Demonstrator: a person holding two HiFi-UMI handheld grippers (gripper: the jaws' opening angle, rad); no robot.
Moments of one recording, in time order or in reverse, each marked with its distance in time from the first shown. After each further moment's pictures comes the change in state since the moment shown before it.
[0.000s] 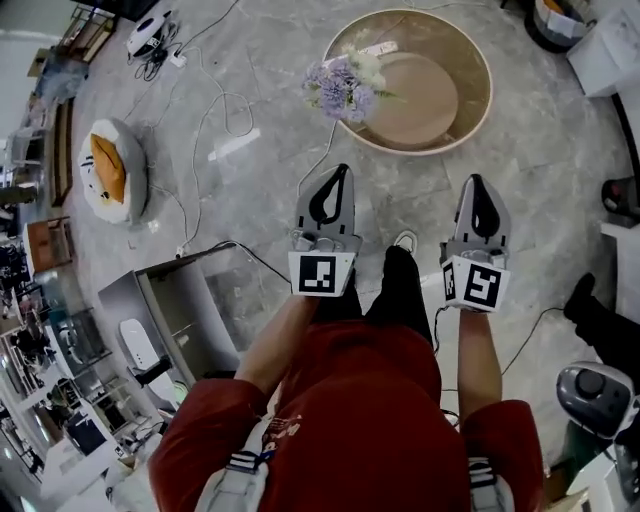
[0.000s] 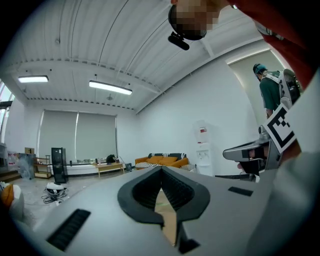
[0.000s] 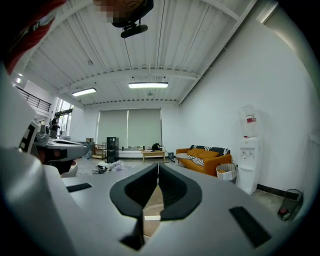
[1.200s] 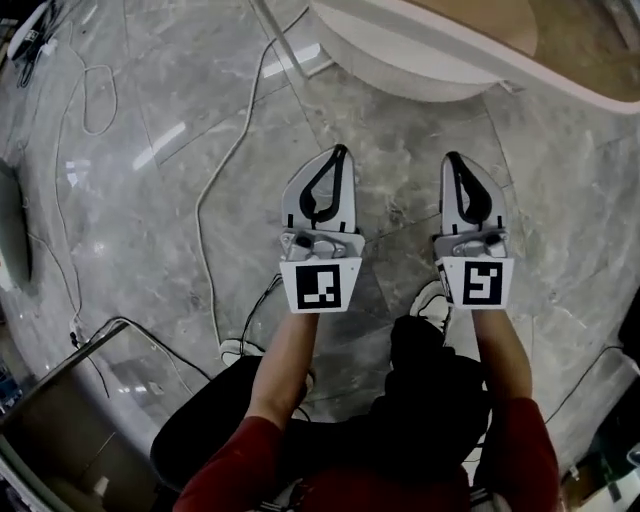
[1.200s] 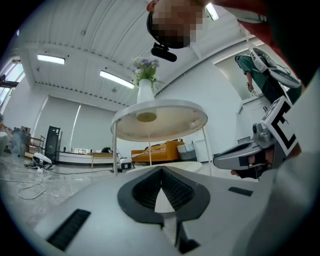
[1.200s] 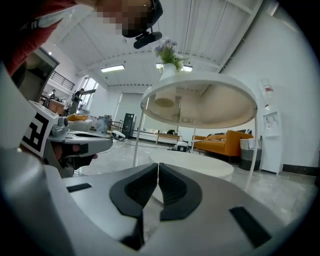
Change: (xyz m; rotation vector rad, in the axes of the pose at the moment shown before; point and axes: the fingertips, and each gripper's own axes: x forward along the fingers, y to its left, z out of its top) left arm 0.101 0.003 -0.646 0.011 -0.249 -0.047; right arm 0.139 0.123 -0.647 -0.232 0.000 0.152
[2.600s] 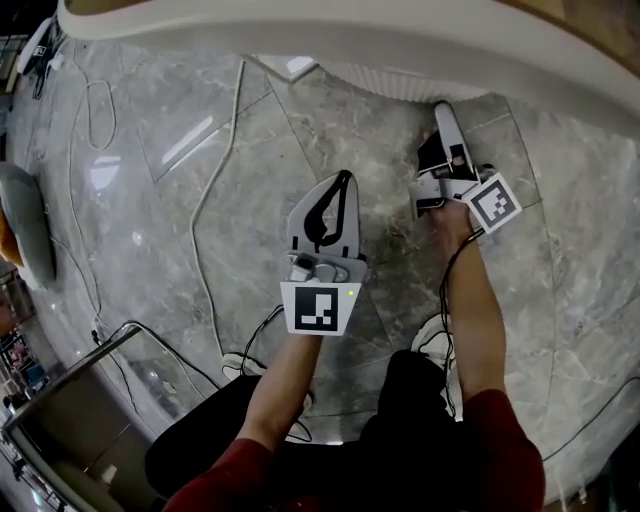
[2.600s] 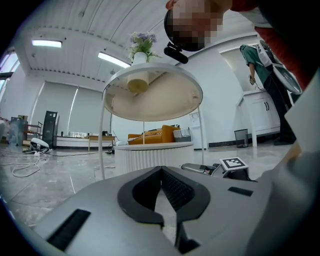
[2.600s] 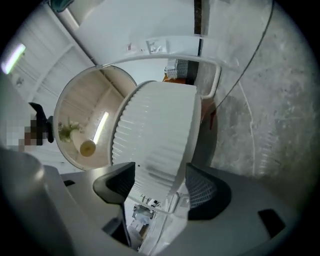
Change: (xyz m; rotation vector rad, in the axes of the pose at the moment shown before) left arm 0.022 -0.055 -0.096 -0.060 0.194 -0.054; right arm 0.106 -0.077 -0.174 1.357 -0.280 0.131
